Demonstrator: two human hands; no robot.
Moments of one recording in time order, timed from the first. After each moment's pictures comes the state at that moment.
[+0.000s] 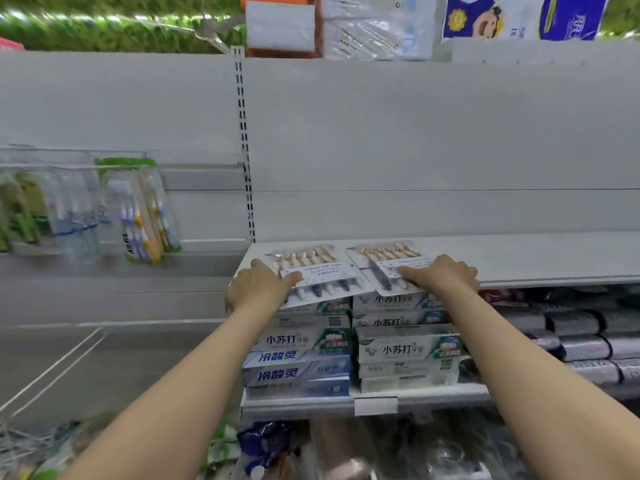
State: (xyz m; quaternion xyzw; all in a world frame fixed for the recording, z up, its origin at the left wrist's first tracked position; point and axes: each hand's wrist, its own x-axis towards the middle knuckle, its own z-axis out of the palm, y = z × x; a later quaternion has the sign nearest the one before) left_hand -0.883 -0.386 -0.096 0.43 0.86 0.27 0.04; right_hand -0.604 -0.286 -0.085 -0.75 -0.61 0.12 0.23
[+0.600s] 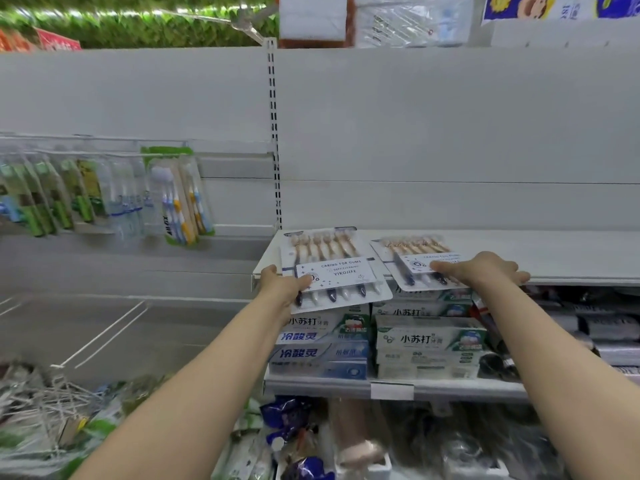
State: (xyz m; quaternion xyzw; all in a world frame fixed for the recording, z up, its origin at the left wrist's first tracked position) left_hand -0.877 -0.404 -0.120 0.24 0.64 0.63 0.37; right_hand -0.581 -0.292 -0.076 -0.78 -0.59 0.13 0.18
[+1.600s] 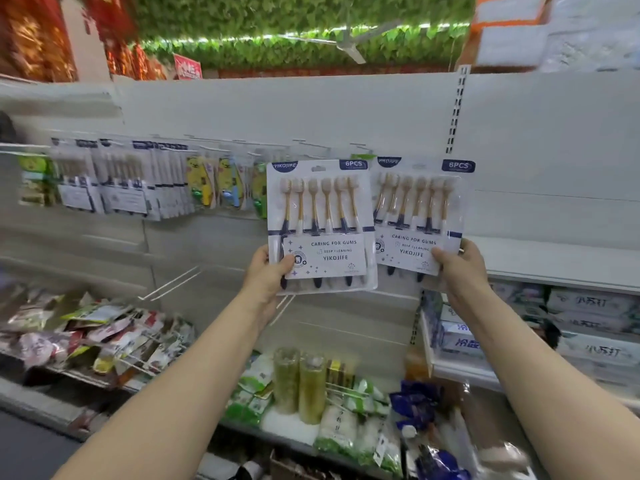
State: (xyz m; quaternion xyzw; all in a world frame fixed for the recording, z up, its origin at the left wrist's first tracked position) left_hand -1.186 -0.694 -0.111 0.28 0.53 0.75 0.28; right_hand -0.935 -0.520 -0.091 -0.38 -0.53 0.52 0.56
